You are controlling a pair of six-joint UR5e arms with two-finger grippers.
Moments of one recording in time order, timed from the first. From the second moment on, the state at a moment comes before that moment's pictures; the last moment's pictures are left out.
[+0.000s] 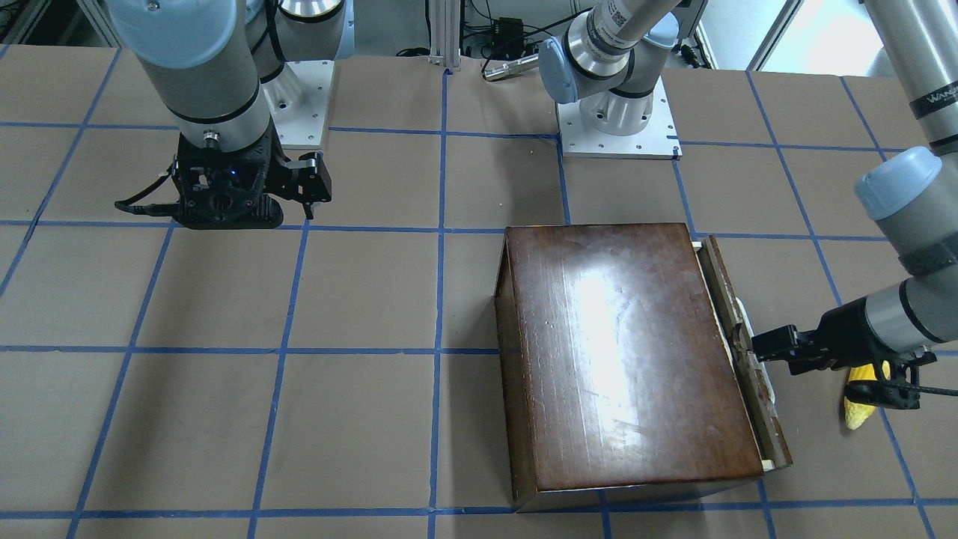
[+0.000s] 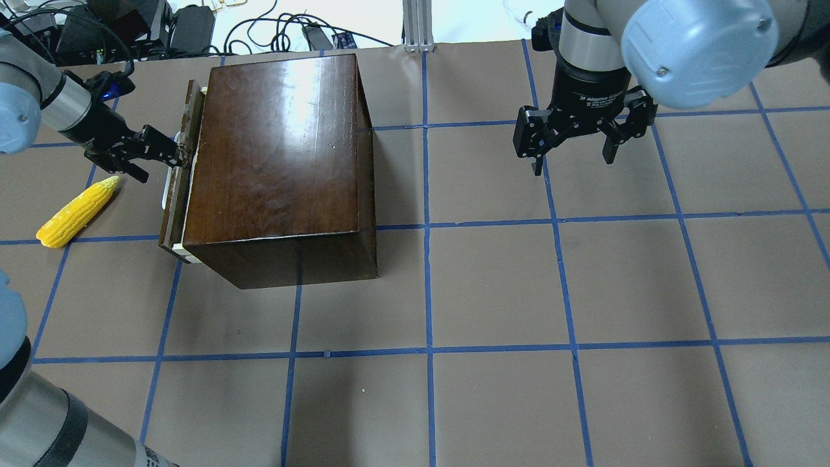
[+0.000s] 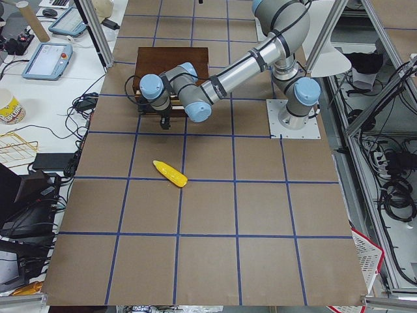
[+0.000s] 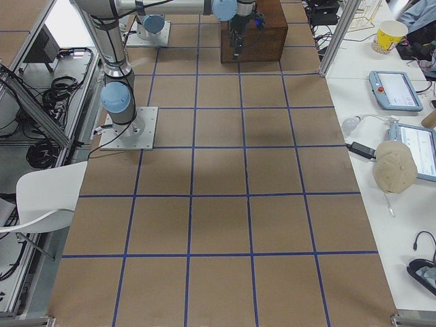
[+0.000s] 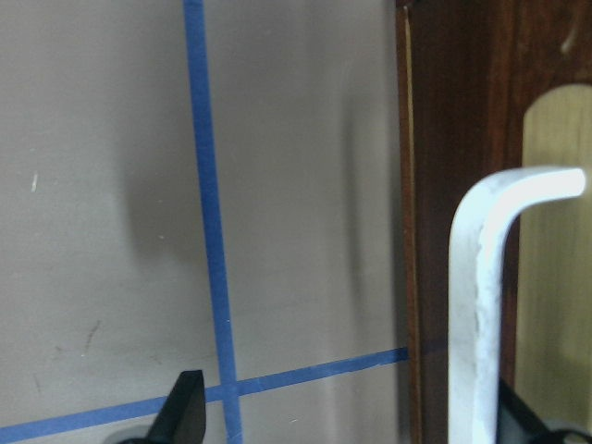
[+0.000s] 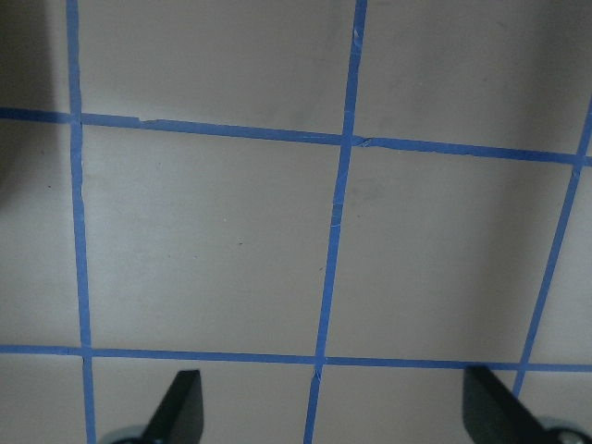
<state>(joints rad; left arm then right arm) -1.10 -2.02 -1.53 -1.34 1.33 0.53 1.69 -1.44 1.50 -1.50 -1.64 0.03</state>
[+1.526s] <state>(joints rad) -1.05 -2.03 -1.50 -1.33 1.36 0.65 1.69 -1.44 1.50 -1.50 -1.64 0.03</state>
